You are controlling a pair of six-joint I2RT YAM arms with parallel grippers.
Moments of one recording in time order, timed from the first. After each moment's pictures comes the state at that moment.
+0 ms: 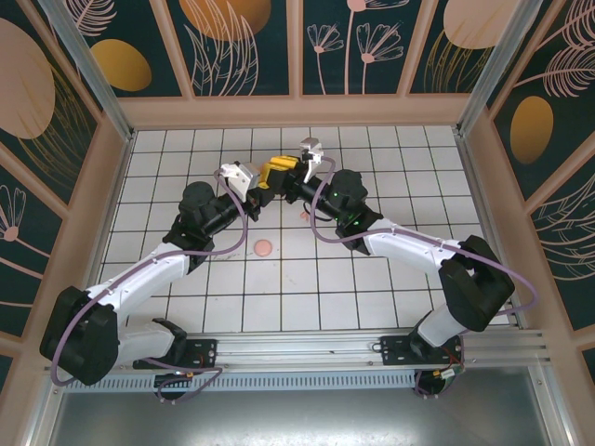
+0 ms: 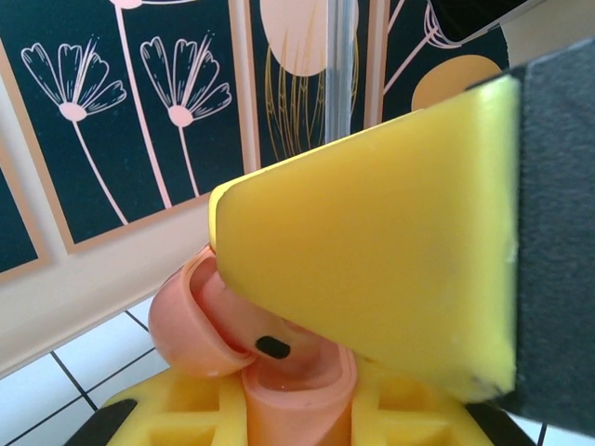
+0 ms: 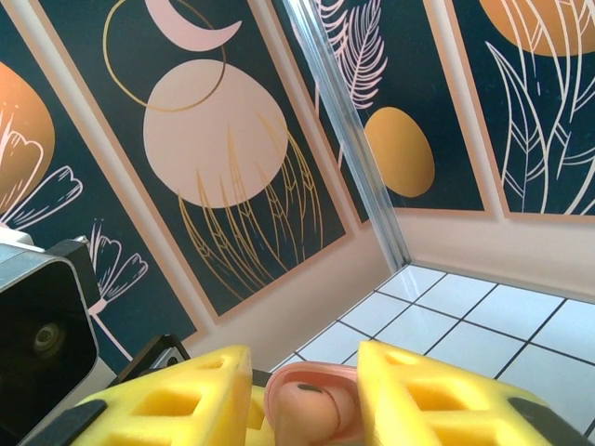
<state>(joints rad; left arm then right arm) -0.52 1.23 0.71 0.54 0.37 0.00 0.79 1.54 0.96 0.74 -0.23 0.43</state>
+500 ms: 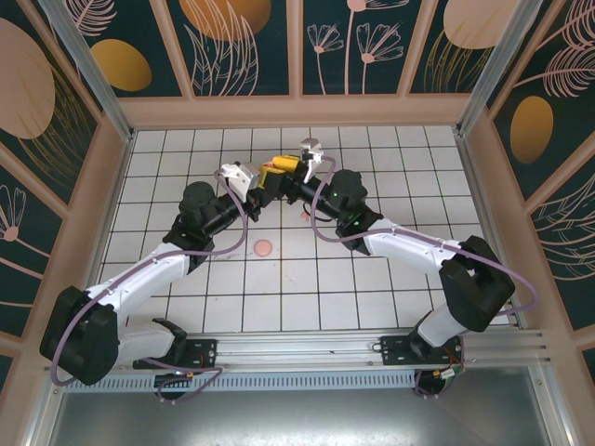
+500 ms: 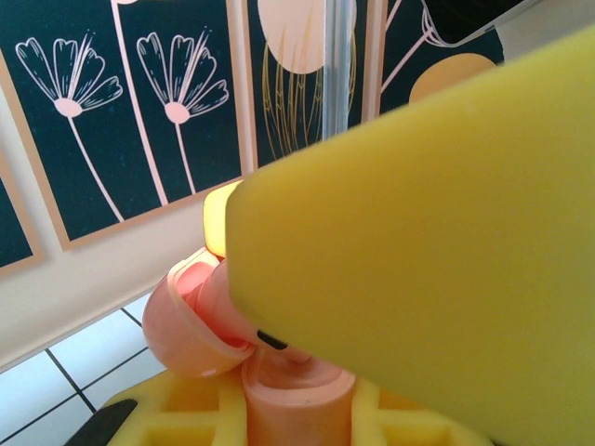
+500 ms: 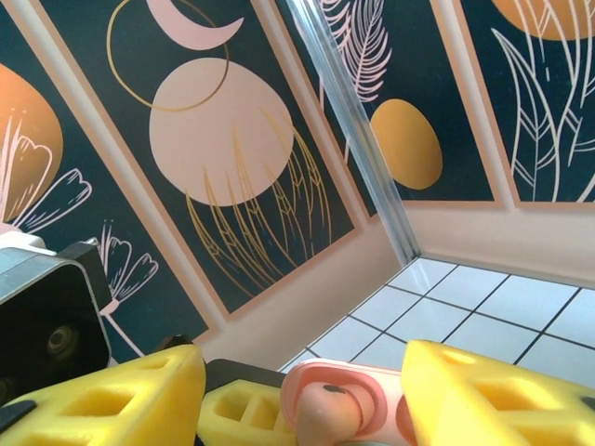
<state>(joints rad) -0.52 1.23 0.71 0.53 0.38 0.00 0.79 1.53 0.96 0.73 -0.25 0.47</state>
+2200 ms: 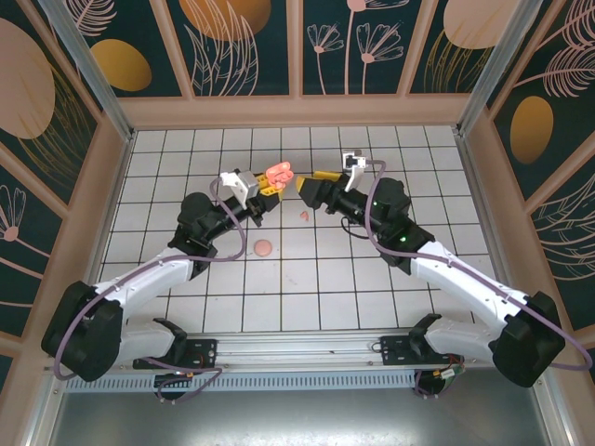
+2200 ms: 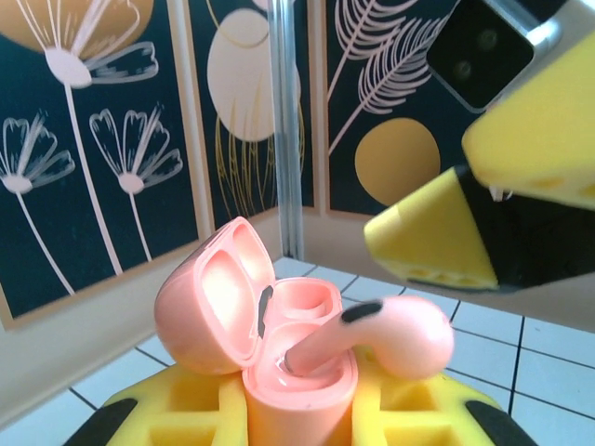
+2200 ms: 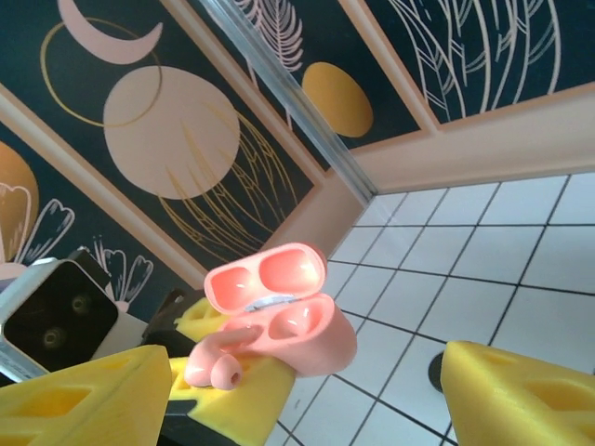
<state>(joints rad) -0.54 1.26 0.62 0.79 0.46 -0.05 0.70 1.14 0.83 0.30 -0.22 0.65</state>
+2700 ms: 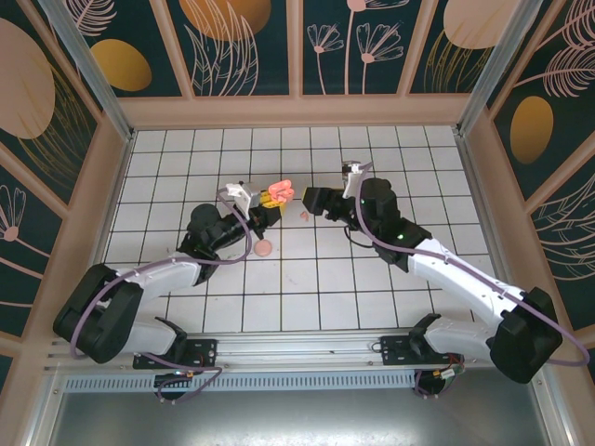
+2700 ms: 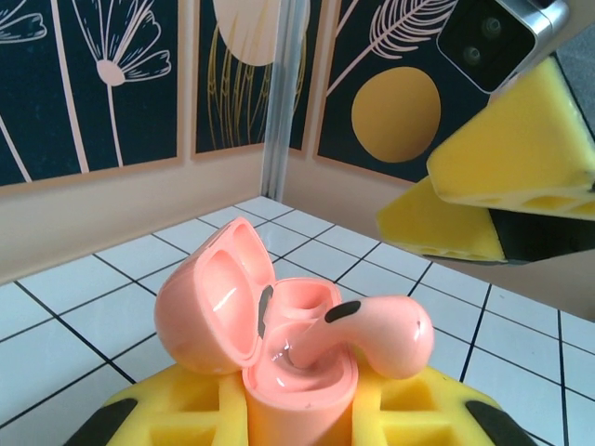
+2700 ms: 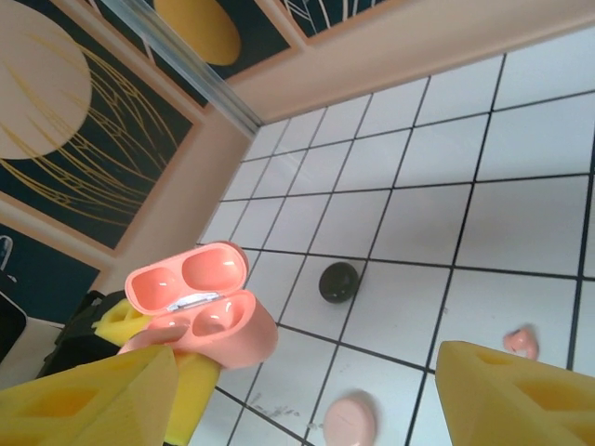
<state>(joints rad) -0.54 1.38 0.50 0.94 0.46 -0.19 0.70 1.17 0.84 0.03 -0.10 0.66</state>
